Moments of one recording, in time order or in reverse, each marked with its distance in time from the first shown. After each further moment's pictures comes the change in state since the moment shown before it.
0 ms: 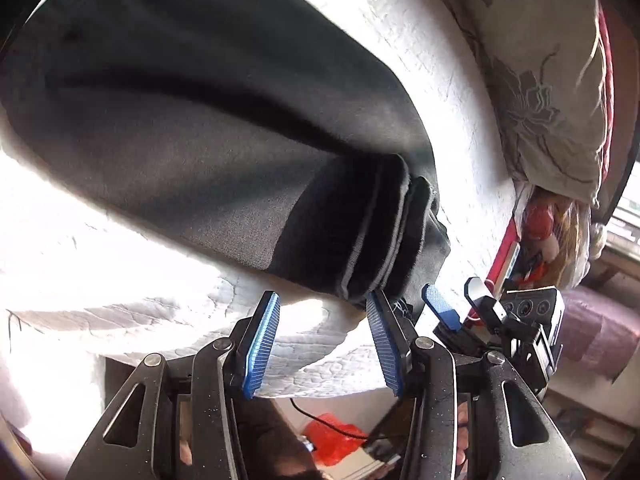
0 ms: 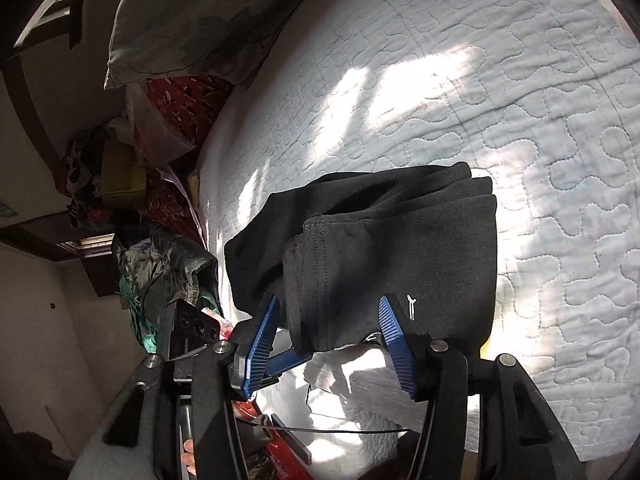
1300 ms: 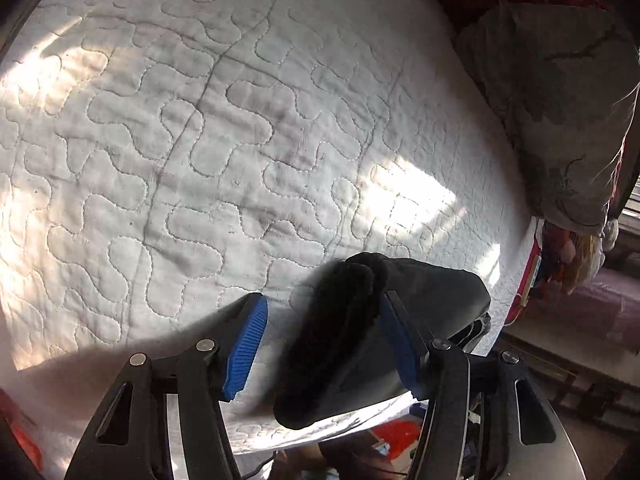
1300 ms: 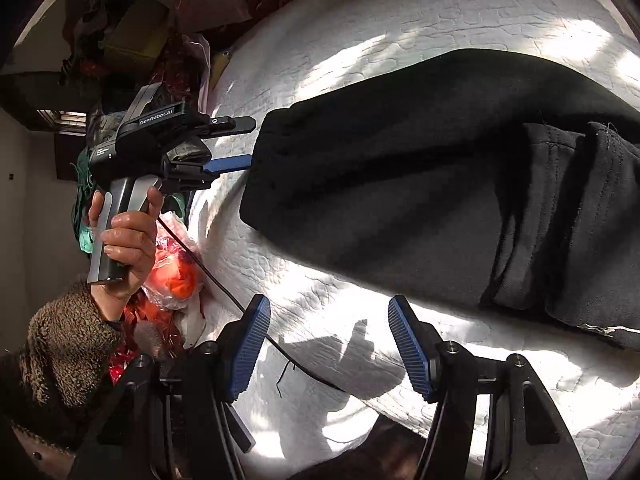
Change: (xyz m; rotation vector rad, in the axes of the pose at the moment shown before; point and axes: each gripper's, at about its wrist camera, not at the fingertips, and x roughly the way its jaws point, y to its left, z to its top) left arm -0.131 0.105 0.183 0.097 0.052 0.057; right arm 0.150 0.121 -0.084 -0.402 0.154 -0.176
